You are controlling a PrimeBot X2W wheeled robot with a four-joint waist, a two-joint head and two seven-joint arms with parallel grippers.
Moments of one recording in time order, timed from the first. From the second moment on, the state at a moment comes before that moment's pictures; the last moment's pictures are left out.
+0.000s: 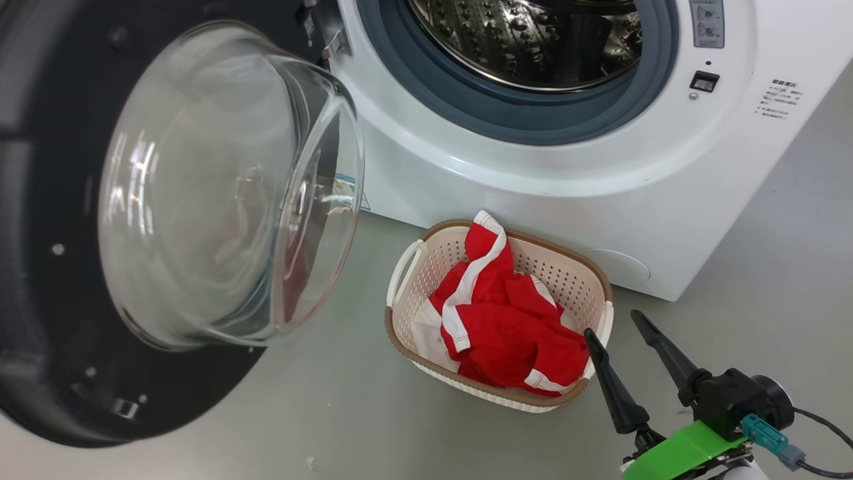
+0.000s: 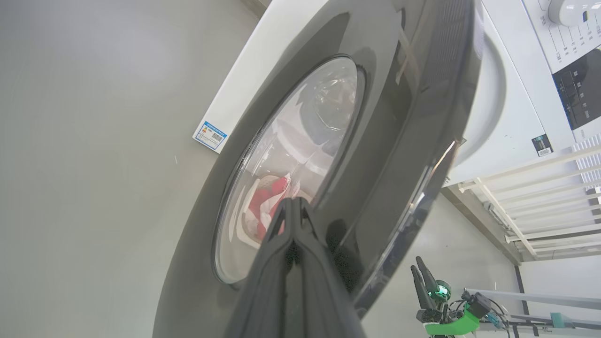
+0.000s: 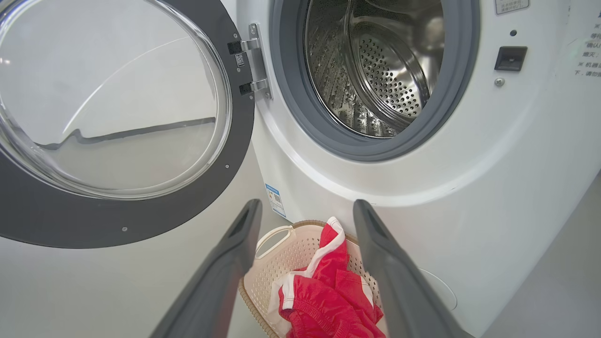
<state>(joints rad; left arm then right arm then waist) -0.66 0.85 -0.02 0.42 -1.64 -0.12 0.93 -0.04 -0.12 0.18 0.19 0.26 0.12 -0.26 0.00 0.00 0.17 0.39</state>
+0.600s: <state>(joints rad) -0.63 0.76 -0.03 0.17 -1.64 -0.12 1.05 -0.04 -0.11 0.16 0.18 0.26 0.12 -0.26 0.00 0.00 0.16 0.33</state>
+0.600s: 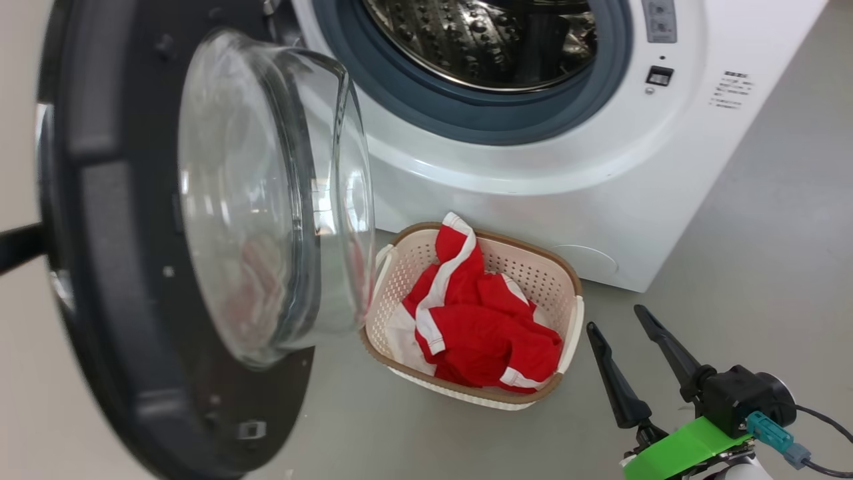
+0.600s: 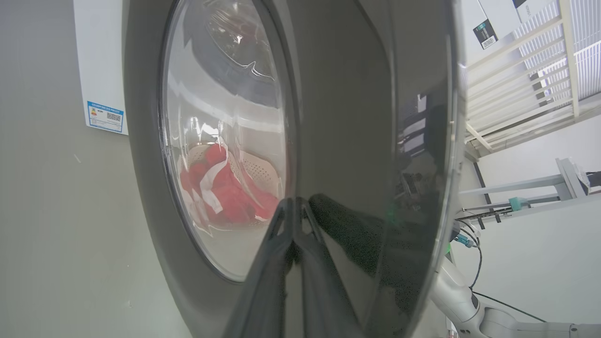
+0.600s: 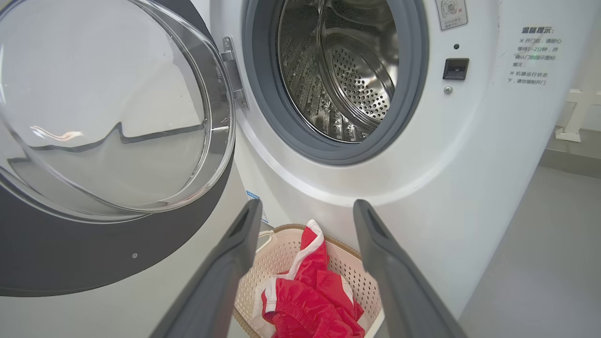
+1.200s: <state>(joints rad) -0.68 0.57 -0.10 0.01 -1.57 -0.12 1.03 -0.04 -0.09 0.14 0.16 0.26 0.12 -0.26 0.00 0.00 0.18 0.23</state>
